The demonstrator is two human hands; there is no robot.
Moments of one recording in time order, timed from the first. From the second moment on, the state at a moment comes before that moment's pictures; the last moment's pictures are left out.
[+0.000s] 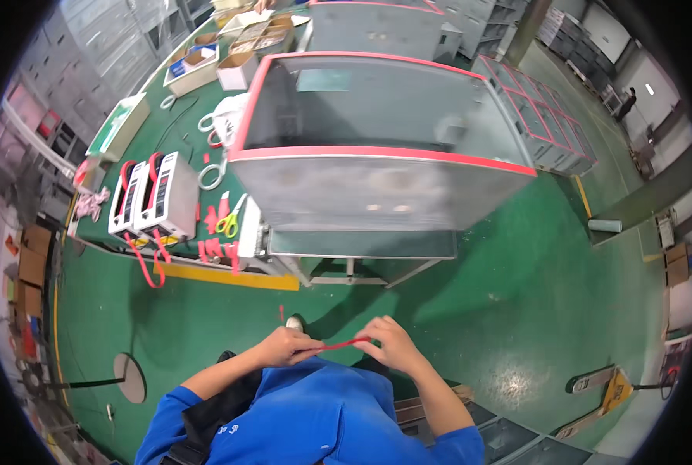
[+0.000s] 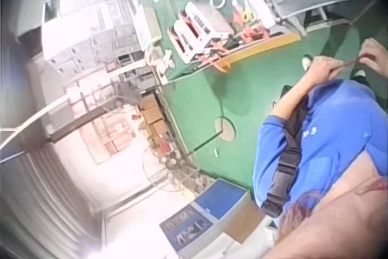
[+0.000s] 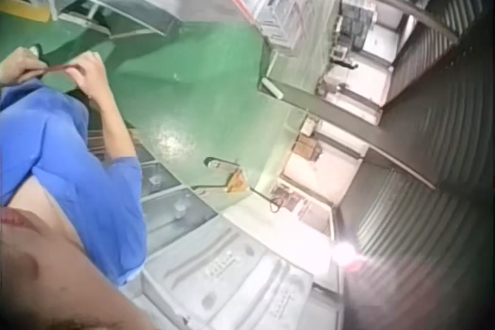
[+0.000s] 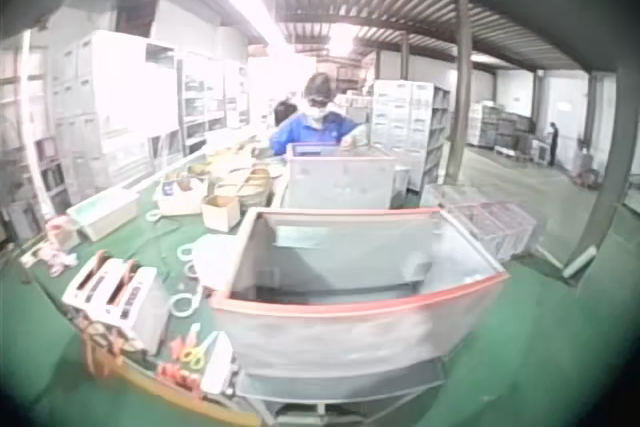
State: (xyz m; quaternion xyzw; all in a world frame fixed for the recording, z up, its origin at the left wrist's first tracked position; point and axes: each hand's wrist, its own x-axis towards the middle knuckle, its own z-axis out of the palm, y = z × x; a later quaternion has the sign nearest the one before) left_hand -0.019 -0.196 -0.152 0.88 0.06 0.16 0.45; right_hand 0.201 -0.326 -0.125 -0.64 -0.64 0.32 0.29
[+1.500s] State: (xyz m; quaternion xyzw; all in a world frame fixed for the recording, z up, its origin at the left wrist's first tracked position) left_hand 0.438 -0.228 0.010 0.55 0.67 0.42 0.27; right_hand 0.767 -0.031 0.048 -0.29 -0.81 0.39 0.33
